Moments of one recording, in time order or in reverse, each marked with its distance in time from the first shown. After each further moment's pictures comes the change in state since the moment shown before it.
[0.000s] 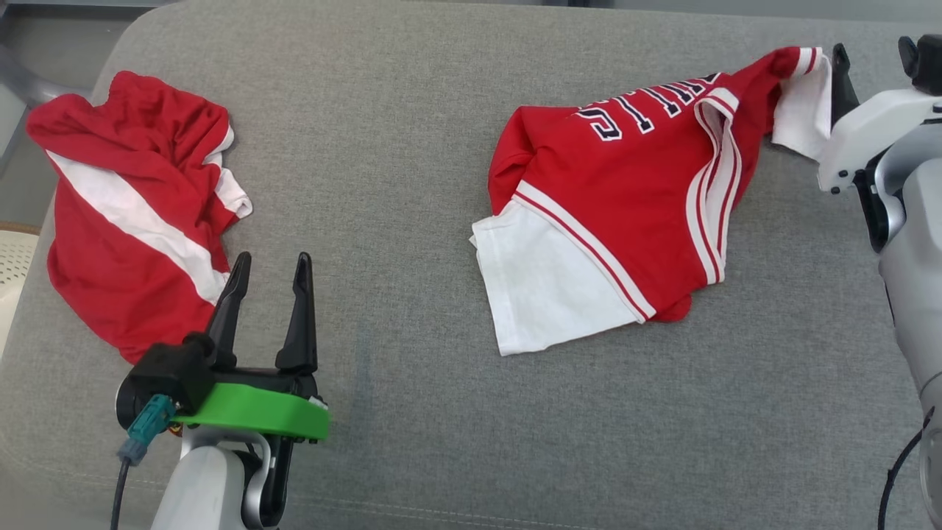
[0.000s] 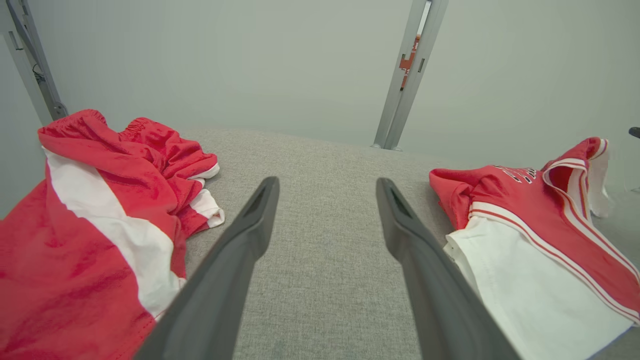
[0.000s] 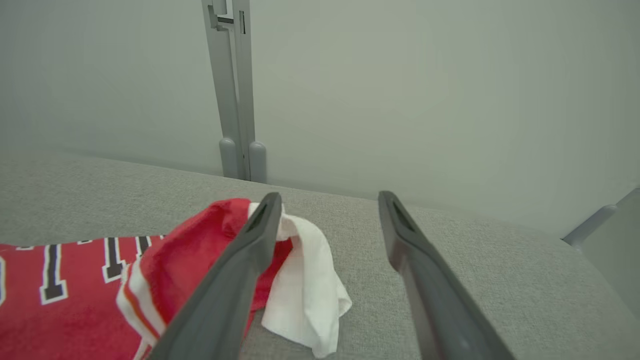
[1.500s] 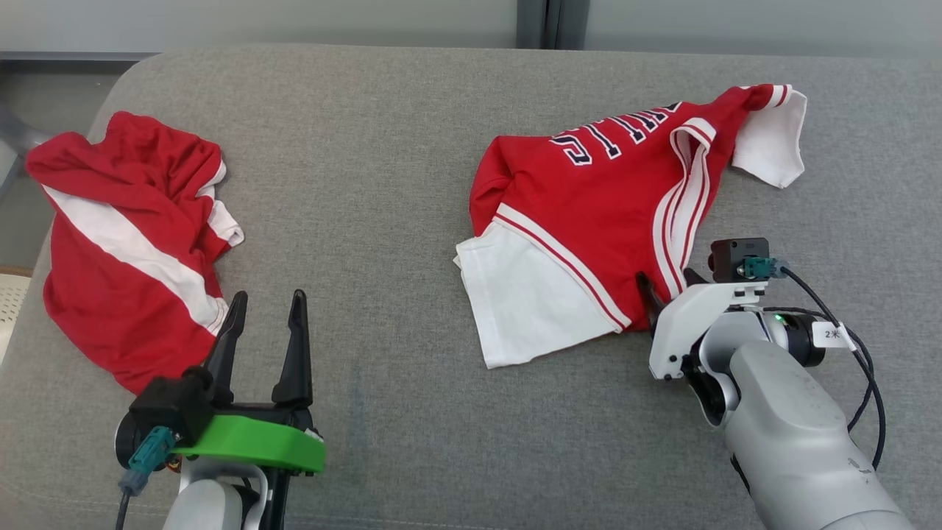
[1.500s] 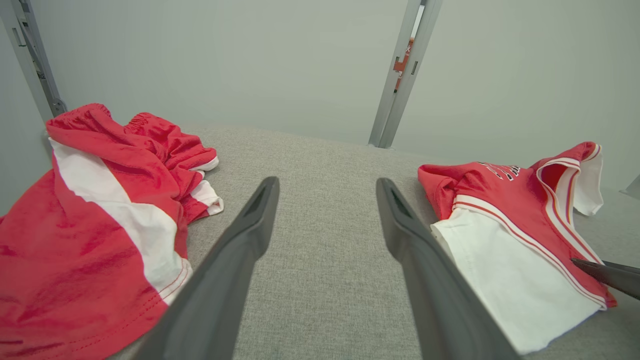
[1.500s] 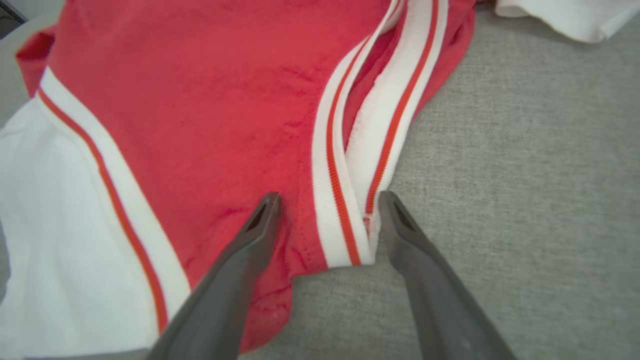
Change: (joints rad) left arm 0.072 -0.002 0.023 0.007 0.005 0.000 0.000; right arm 0.395 0.224 0.225 -0.161 0.320 0.000 0.214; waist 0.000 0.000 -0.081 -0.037
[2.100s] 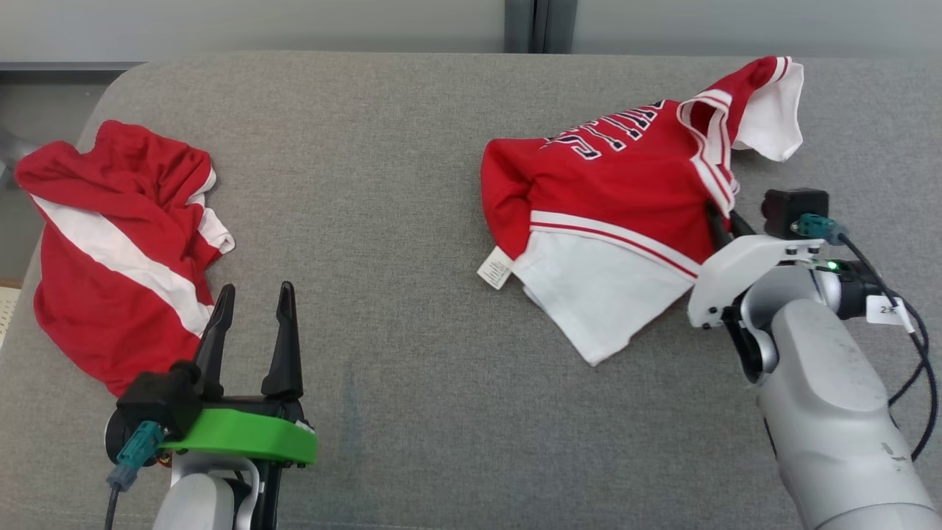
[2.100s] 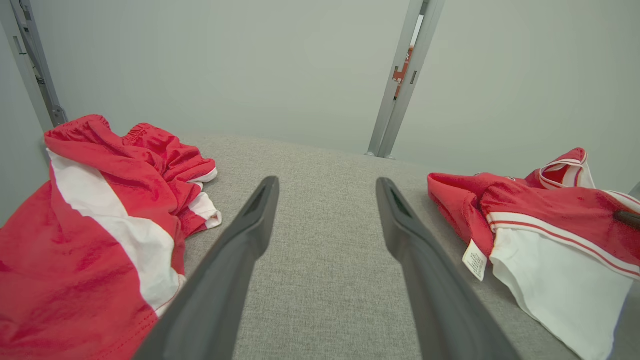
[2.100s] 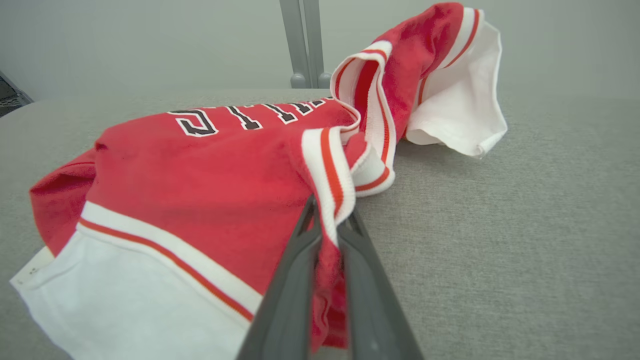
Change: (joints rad) left arm -0.014 -0.002 0.023 0.002 -0.003 0.000 0.000; right arm -0.006 0.002 -0.182 -0.168 -0.191 0.000 -0.044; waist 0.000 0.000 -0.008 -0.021
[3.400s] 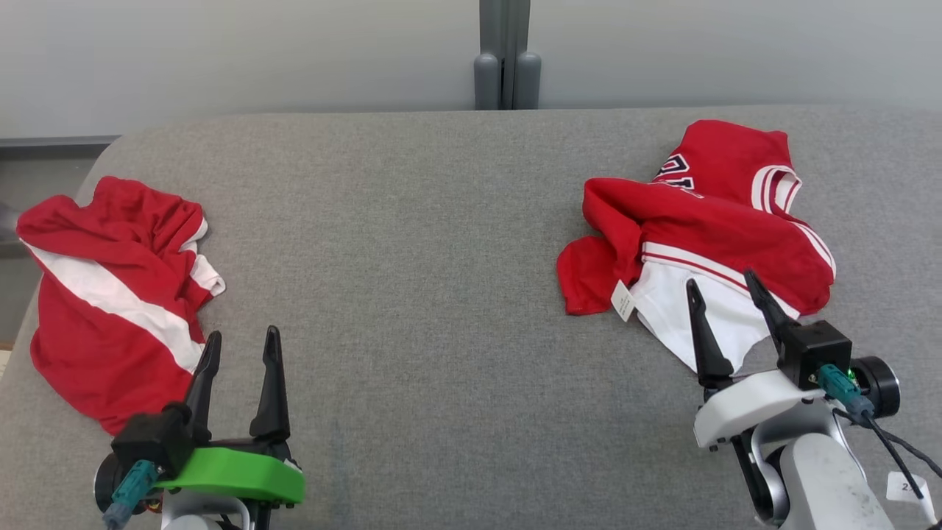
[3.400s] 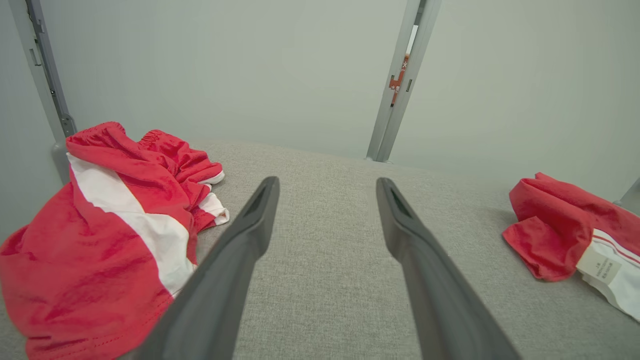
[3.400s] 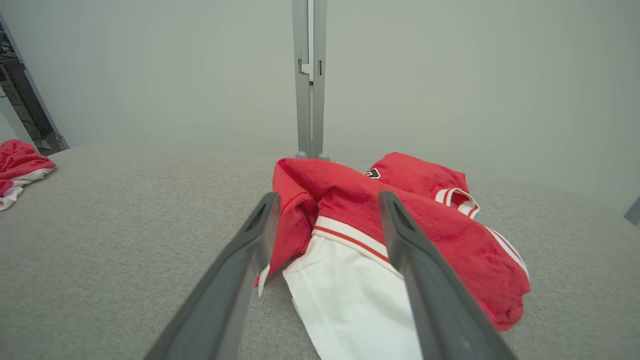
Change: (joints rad) left arm 0.080 -0.004 0.048 0.011 0.024 0.000 0.000; right arm 0.446 -0.003 0.065 -0.520 -0.045 0.000 -0.150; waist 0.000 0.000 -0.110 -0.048
